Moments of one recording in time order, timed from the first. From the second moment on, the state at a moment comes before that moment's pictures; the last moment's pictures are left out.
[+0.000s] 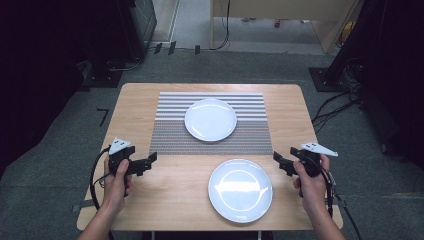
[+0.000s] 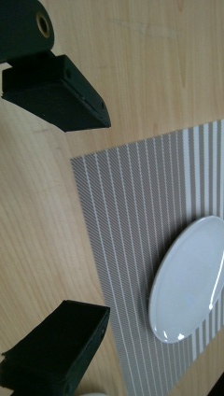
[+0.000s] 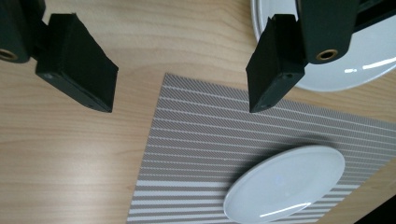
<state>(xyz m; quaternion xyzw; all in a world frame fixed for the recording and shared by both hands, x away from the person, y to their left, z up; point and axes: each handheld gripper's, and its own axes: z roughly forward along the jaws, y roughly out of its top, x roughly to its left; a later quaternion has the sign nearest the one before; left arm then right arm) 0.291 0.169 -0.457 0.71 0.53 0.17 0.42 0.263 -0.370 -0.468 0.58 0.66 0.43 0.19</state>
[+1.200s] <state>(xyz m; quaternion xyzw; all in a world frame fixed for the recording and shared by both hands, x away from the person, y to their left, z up) 0.226 0.278 -0.509 0.68 0.61 0.21 0.35 0.192 -0.444 -0.510 0.64 0.64 0.38 0.20</state>
